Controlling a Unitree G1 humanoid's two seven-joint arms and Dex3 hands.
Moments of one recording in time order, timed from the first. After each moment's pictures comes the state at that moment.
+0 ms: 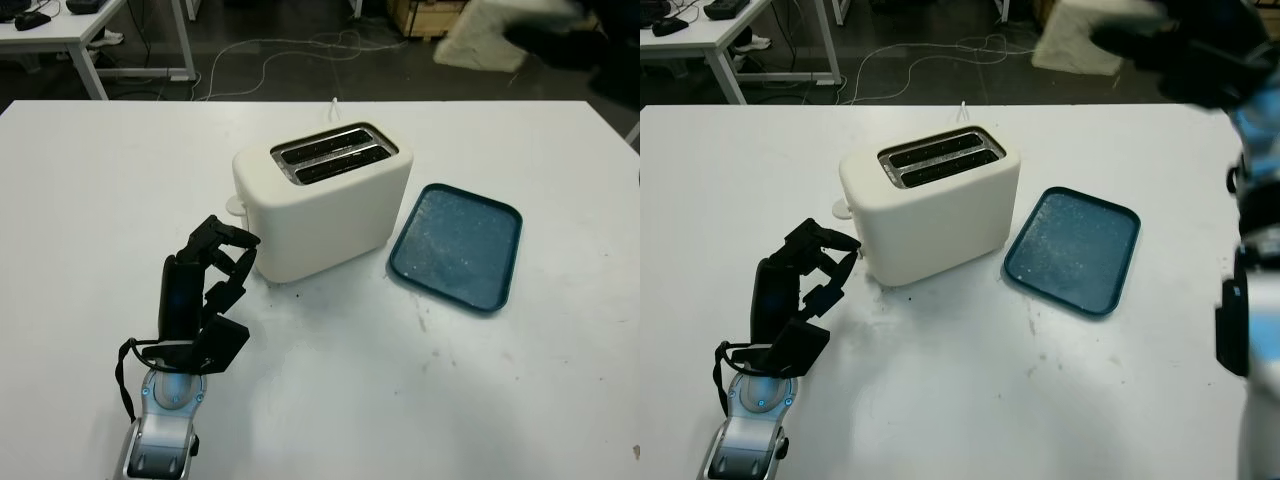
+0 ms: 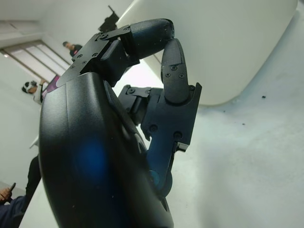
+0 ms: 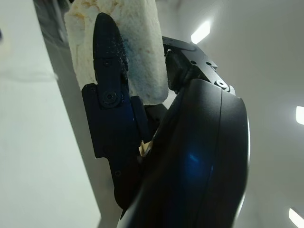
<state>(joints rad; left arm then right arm) 0.08 0.07 -0.05 -0.17 0.32 -0.22 0.17 -1.24 -0.66 0.07 1.09 -0.17 -0.66 0.42</state>
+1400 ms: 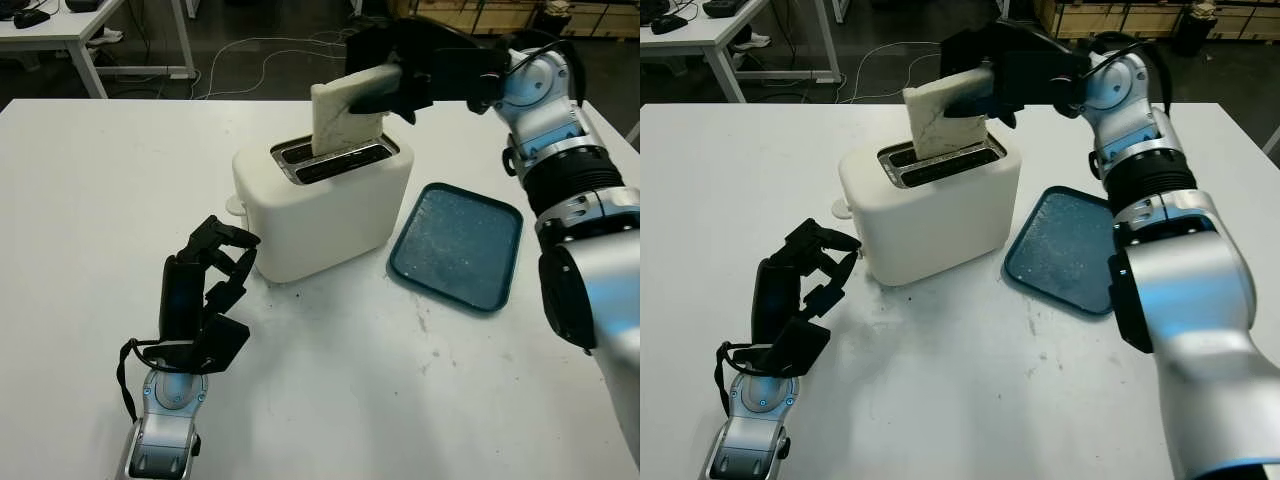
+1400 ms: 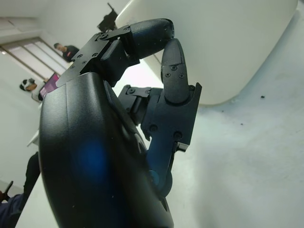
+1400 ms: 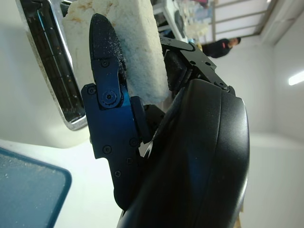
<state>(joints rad) 0.08 0.06 -0.05 -0.16 0.32 -0.22 0.17 -1.27 -0.42 0.16 1.10 -0.24 -0.46 0.69</state>
